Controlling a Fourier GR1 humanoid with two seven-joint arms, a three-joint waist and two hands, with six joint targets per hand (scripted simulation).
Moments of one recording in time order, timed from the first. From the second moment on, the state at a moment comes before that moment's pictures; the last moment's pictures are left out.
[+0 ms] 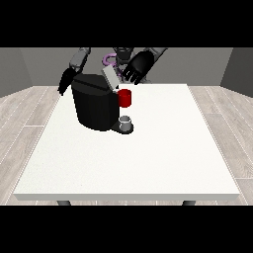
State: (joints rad) left arm -1.21 0.42 0.13 -0.73 -0.73 -0.45 -0.04; right arm -0.43 -0.07 -0.06 -1.24 0.15 -0.17 -0.01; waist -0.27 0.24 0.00
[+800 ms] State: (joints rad) left arm -1.25 0.43 0.13 -0.67 -0.74 -0.47 -0.07; right arm -0.45 -0.07 -0.07 -1.22 0.16 -0.19 -0.03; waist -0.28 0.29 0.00
